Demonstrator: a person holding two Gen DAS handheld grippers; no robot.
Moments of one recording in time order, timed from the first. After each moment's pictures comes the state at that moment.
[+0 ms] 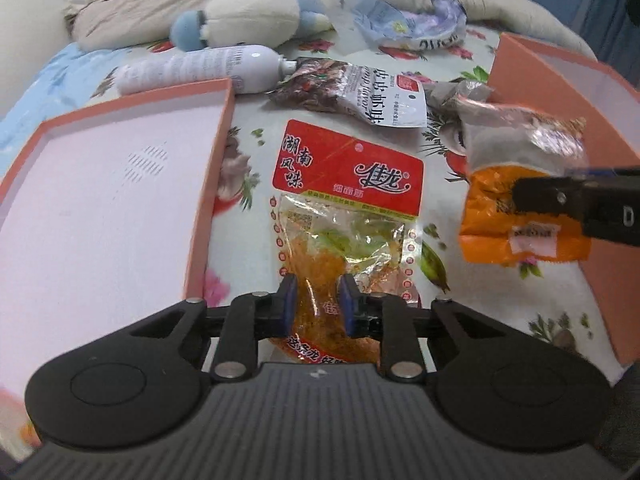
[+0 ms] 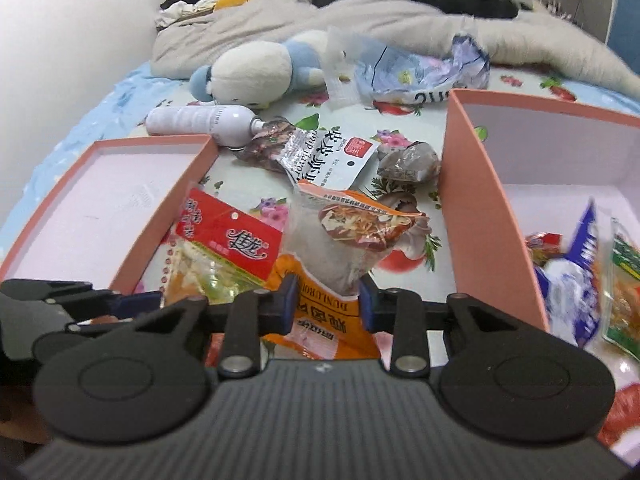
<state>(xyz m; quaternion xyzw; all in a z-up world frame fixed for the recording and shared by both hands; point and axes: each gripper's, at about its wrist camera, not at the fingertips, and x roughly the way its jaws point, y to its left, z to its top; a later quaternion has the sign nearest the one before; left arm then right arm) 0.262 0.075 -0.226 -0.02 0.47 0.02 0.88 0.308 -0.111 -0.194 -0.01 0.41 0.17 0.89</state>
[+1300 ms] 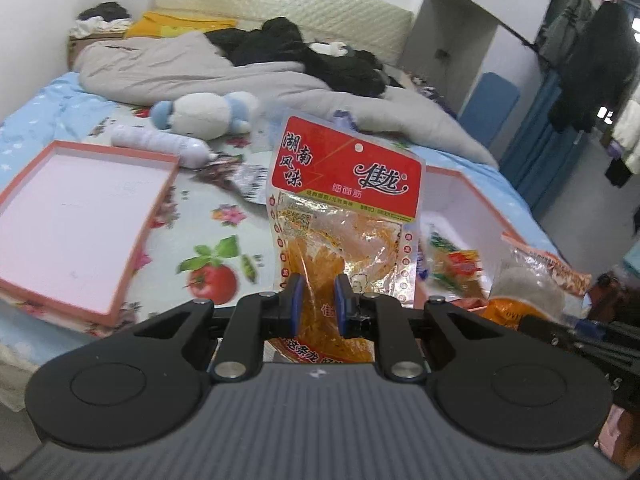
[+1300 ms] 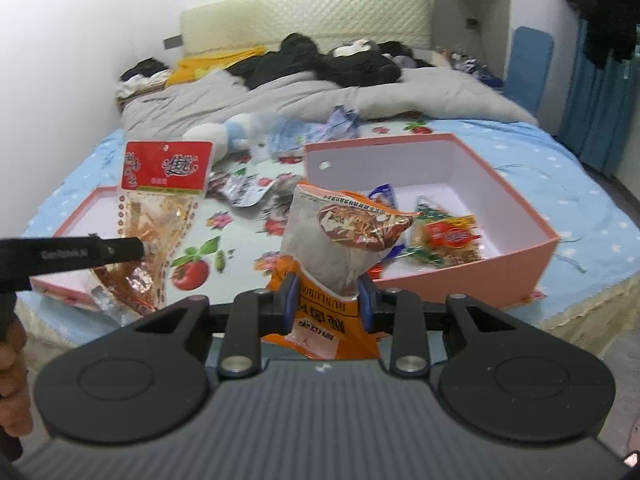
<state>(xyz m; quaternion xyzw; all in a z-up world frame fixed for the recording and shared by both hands) 0.085 -0.029 -0.071 -0.13 0.34 -0.05 0.93 0.113 -0.249 -0.096 0.01 0.32 0.07 0.94</state>
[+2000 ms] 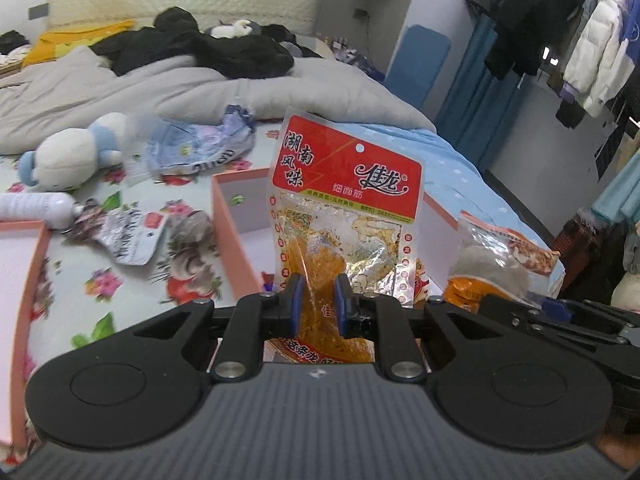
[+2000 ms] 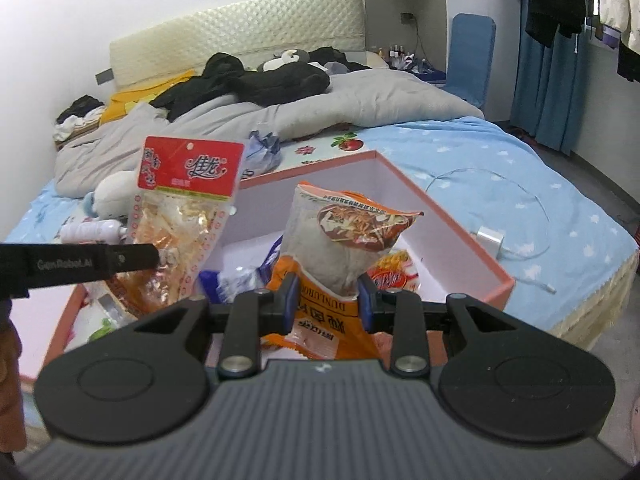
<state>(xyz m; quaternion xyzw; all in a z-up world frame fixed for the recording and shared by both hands) 0.248 -0.139 -0.069 -0.06 0.37 -0.16 0.91 0.223 -0.322 -0.111 0.05 0.31 0.00 0.95</state>
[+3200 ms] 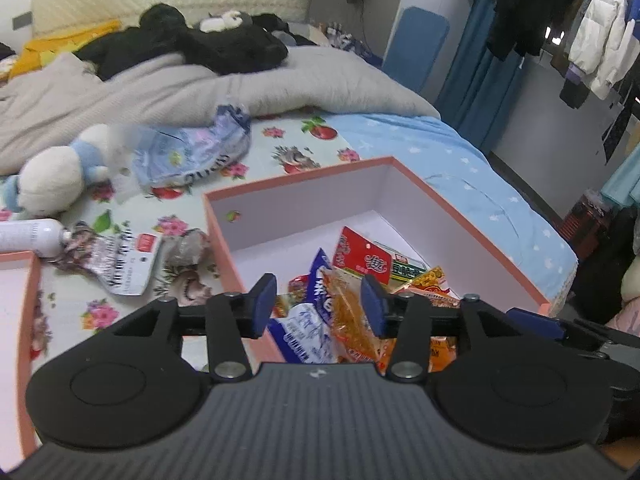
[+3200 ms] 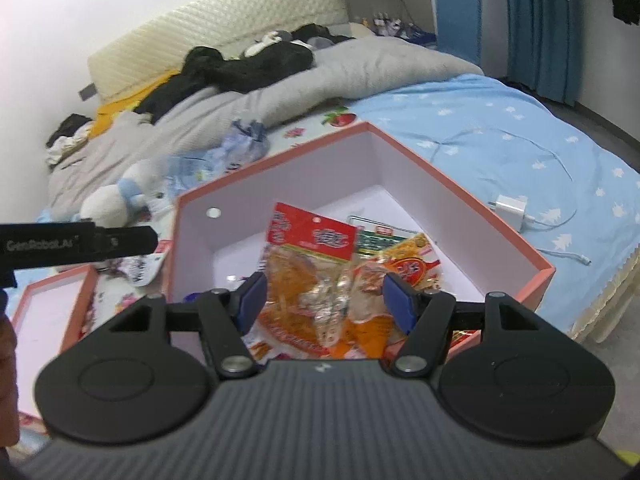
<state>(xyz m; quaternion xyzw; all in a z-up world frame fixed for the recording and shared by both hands) 0.291 -0.140 -0.070 -0.03 0.38 -0.16 0.91 0.248 -0.332 -0.128 0.12 0.34 0.01 0.93</state>
